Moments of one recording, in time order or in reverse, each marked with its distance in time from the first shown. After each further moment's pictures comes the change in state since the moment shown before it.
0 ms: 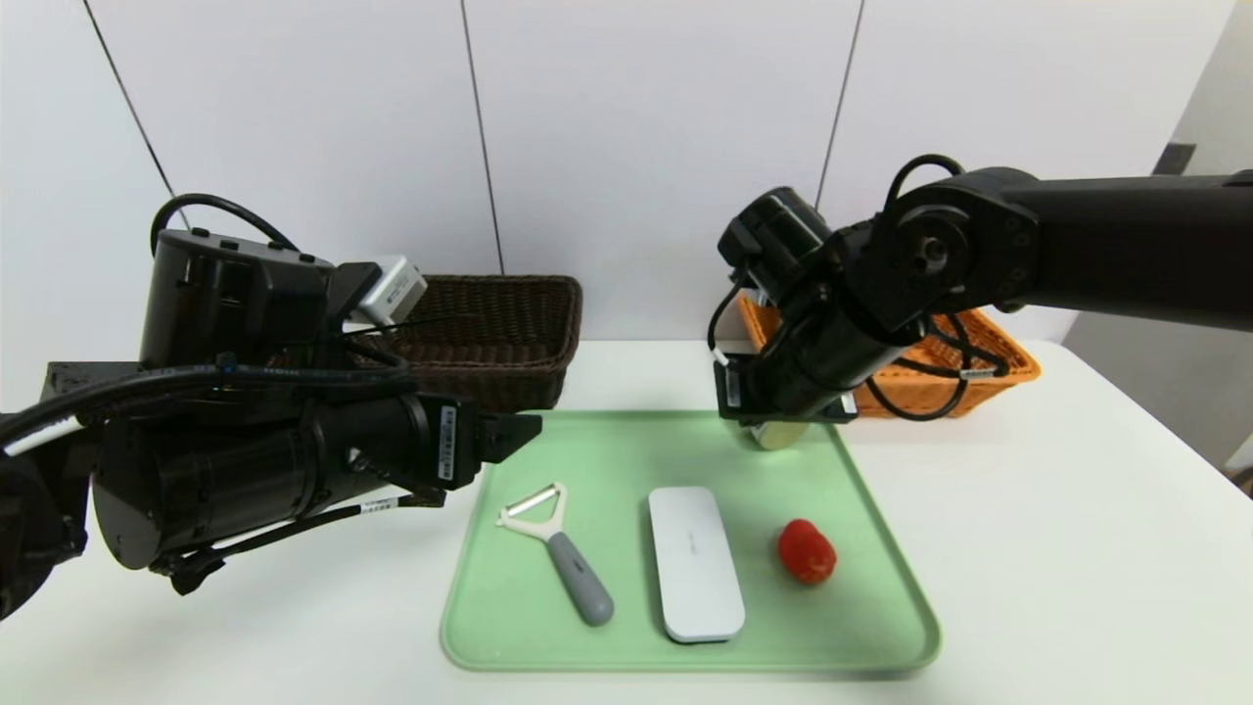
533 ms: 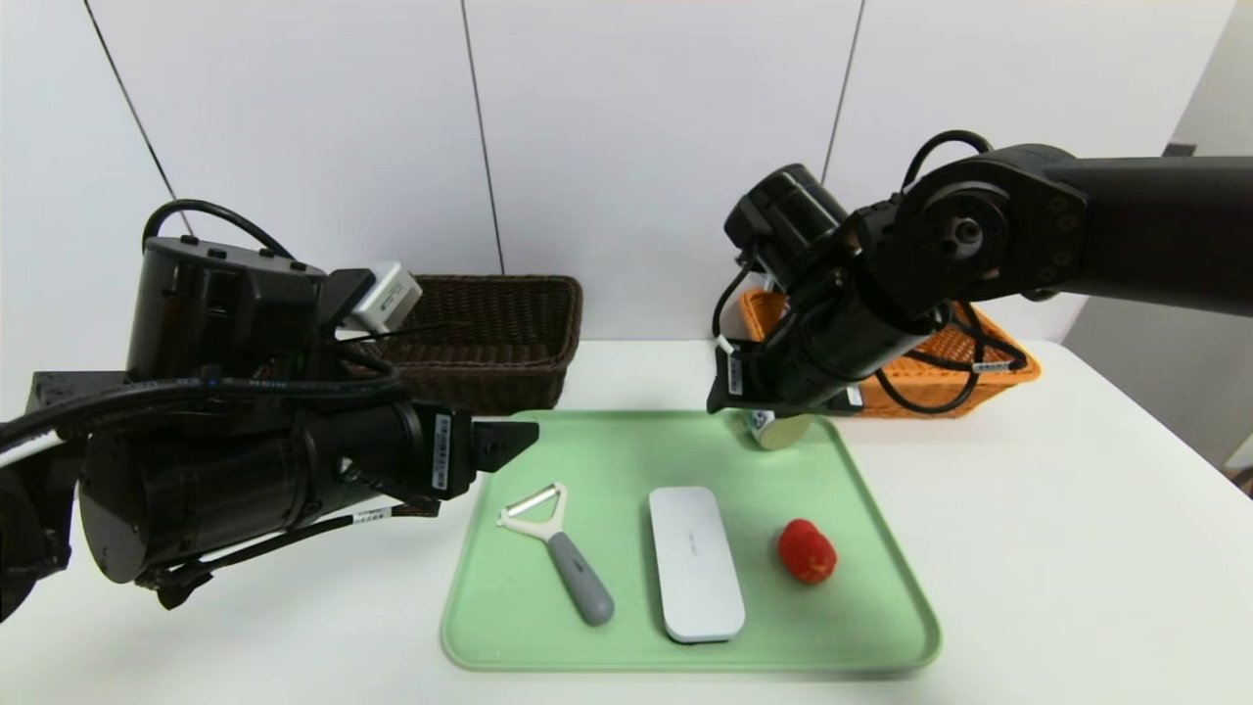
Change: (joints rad) left arm -0.005 -0.017 0.019 0.002 0.001 -0.002; right arm 0.011 -0.031 -0.001 0.001 -0.004 0.037
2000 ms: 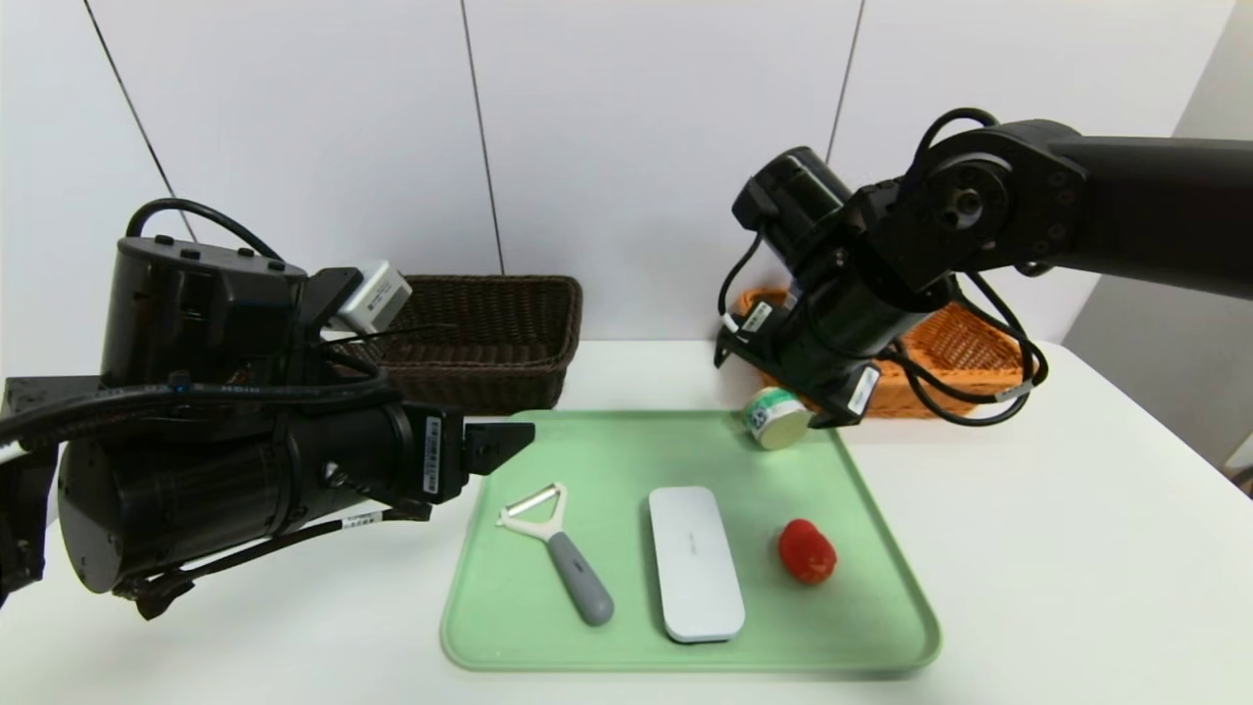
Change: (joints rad) left arm -0.001 -0.024 0.016 -0.003 -0.007 -0.002; right arm -0.032 0.039 -0.111 0.082 -0.071 0.553
